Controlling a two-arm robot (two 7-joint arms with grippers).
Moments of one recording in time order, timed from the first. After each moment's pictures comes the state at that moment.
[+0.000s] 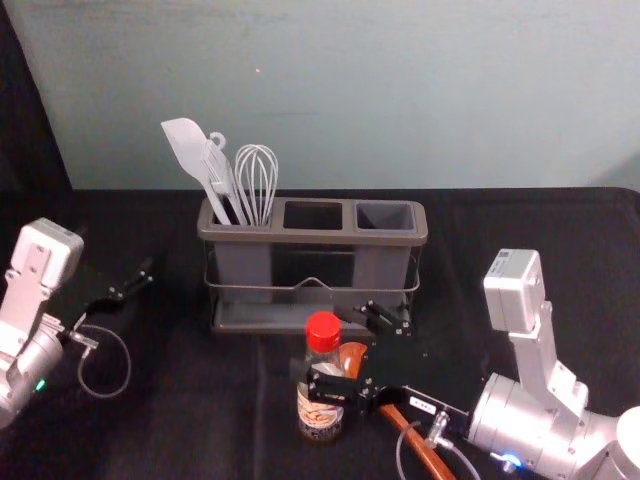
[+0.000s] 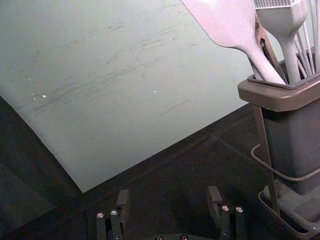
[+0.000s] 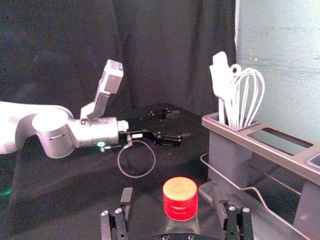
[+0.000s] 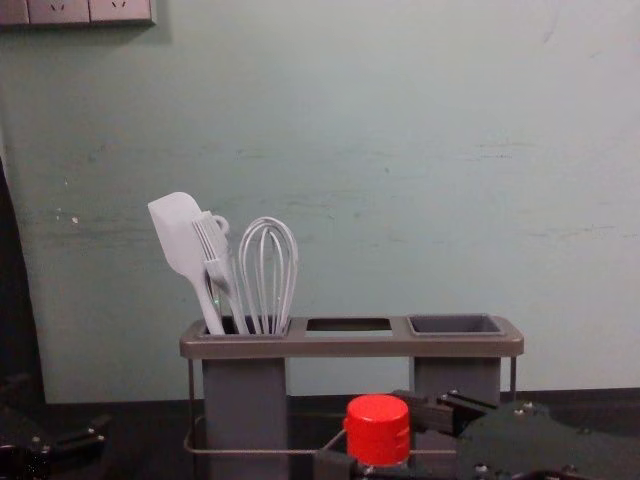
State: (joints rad) left arm -0.20 0.60 0.45 -1.41 -0.25 -0.12 0.03; right arm 0.06 0.55 -0.47 -1.79 0.47 0.04 0.49
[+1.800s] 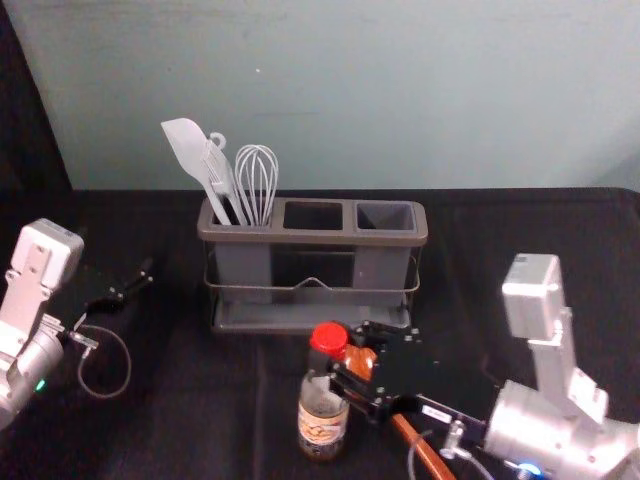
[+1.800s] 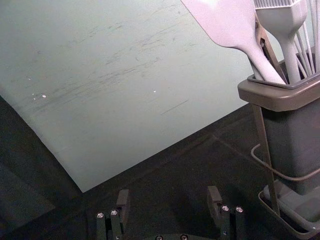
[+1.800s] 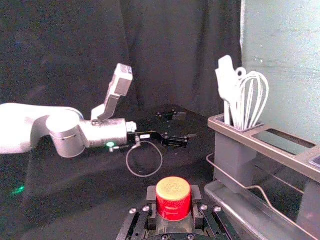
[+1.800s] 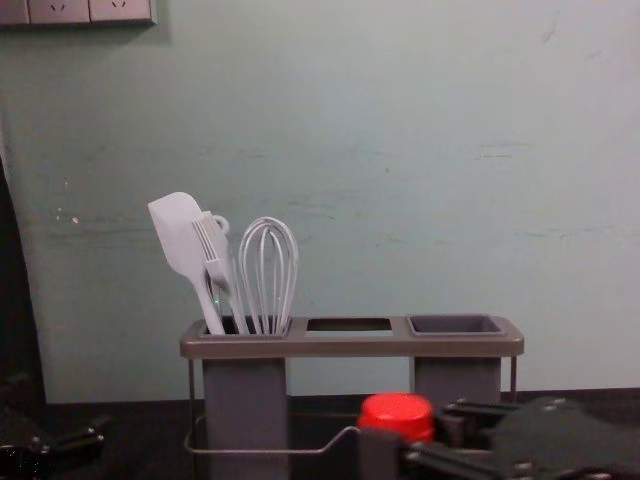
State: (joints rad) left arm -0.20 0.60 0.45 -1.41 -0.25 -0.12 0.03; right arm 0.03 0.58 -0.45 -1.83 0.50 0.03 0.52
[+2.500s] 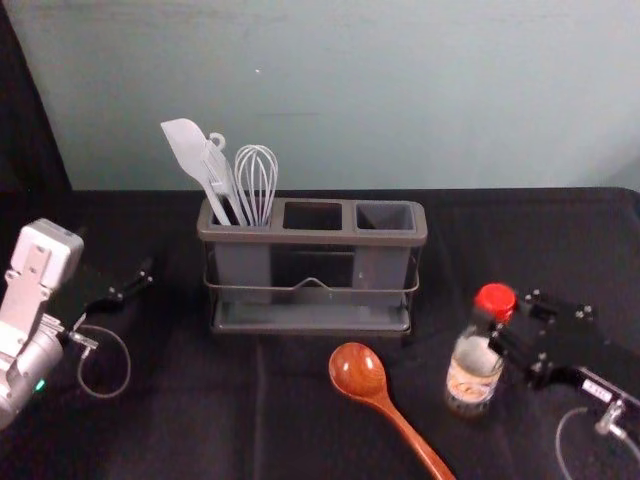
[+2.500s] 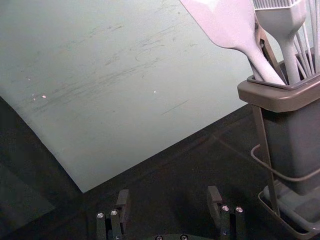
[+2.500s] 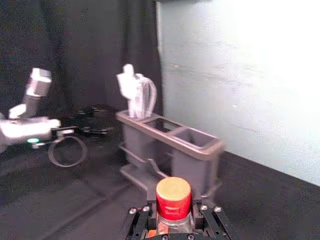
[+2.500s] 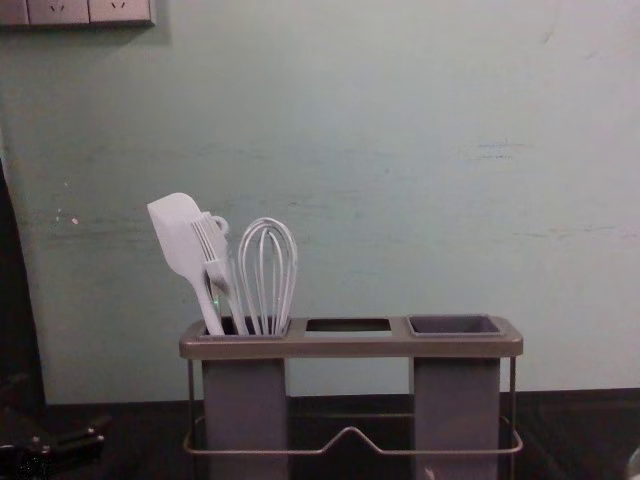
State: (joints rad) left arm -0.20 0.60 0.45 -1.41 -0.25 -0.12 0.03; right arm -0.25 0.76 -0.12 -1.95 0.59 -0.04 0.41
